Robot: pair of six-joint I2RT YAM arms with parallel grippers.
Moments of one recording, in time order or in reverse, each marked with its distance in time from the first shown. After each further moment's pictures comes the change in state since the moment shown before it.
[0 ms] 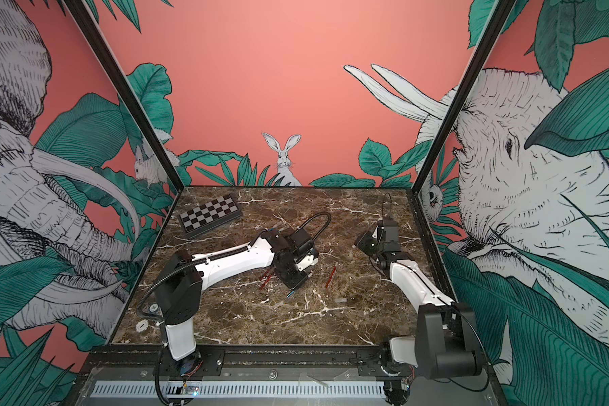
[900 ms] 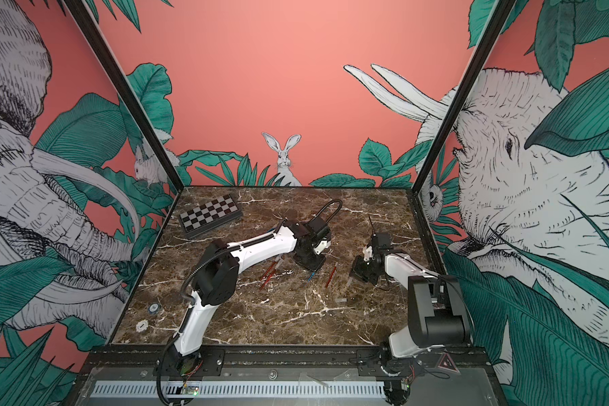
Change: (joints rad) left arm 0.035 0.317 0.333 0.010 -0.008 -0.120; right arm -0.013 0.209 0.002 -0.327 -0.197 -0.203
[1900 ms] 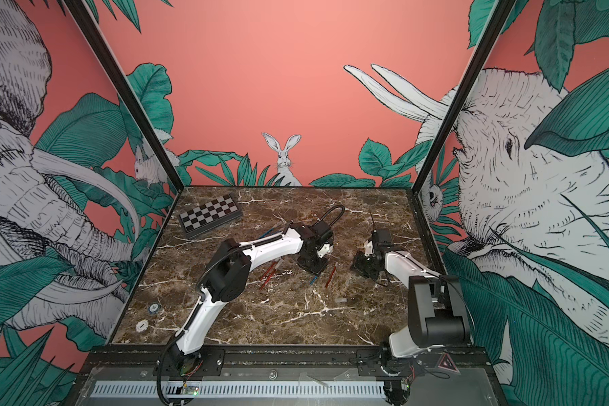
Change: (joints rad) left arm 0.000 0.105 0.063 -0.007 0.039 -0.003; right arm 0.000 -0.027 0.041 0.013 0.048 -0.002
